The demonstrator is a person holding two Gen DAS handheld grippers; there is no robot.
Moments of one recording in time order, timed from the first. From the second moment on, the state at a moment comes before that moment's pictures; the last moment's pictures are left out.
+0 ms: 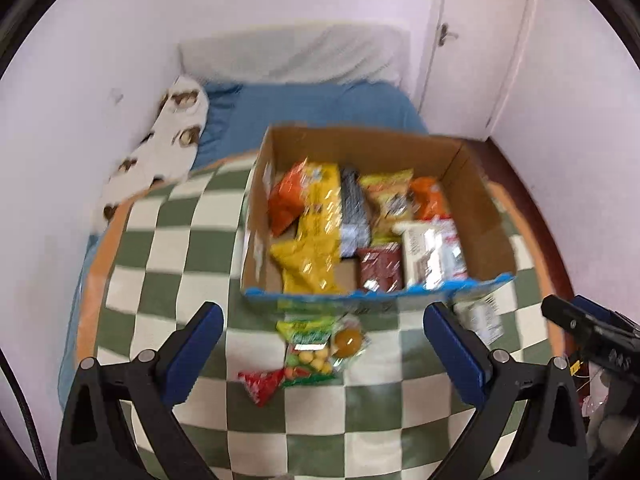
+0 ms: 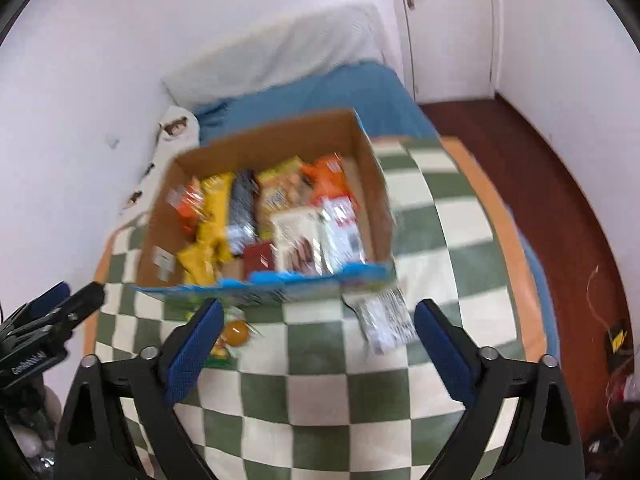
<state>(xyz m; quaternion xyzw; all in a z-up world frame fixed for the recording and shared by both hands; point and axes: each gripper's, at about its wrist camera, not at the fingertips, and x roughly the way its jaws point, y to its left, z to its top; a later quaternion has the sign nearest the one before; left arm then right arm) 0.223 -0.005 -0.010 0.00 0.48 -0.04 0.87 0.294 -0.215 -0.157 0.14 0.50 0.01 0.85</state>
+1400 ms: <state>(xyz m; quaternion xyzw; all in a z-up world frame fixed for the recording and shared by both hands) 0.231 0.013 -0.204 -0.04 0.68 -0.02 0.73 0.275 -0.177 -0.371 0.12 0.68 0.04 0.72</state>
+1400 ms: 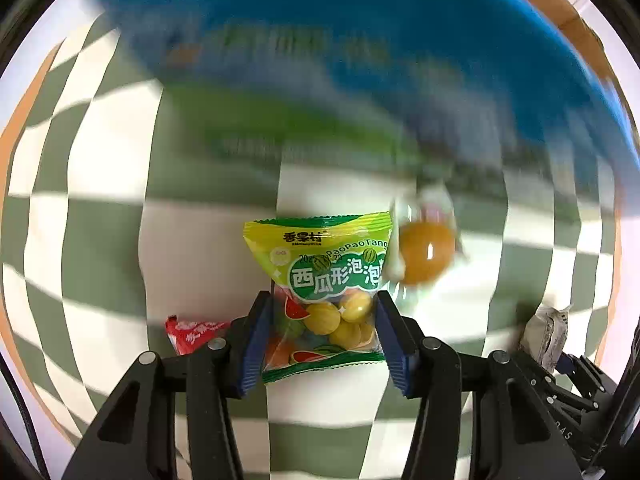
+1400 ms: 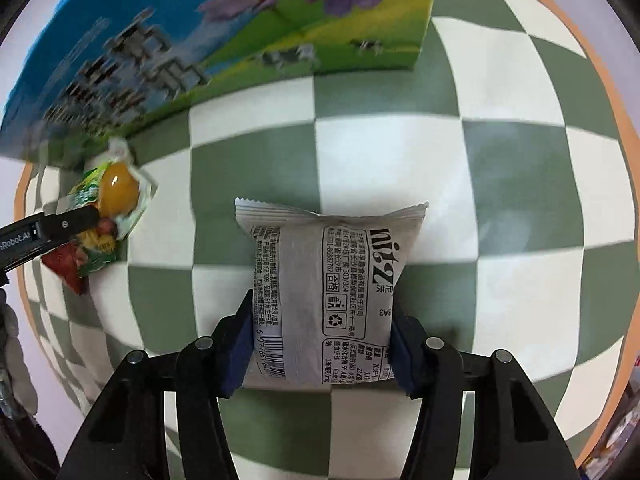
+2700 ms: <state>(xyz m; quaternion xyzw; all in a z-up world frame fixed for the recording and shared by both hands) 0.146 -0.072 -0.204 -0.01 0.73 -0.06 0.68 0.216 -0.171 -0.387 0.14 0.70 0.08 0.69</state>
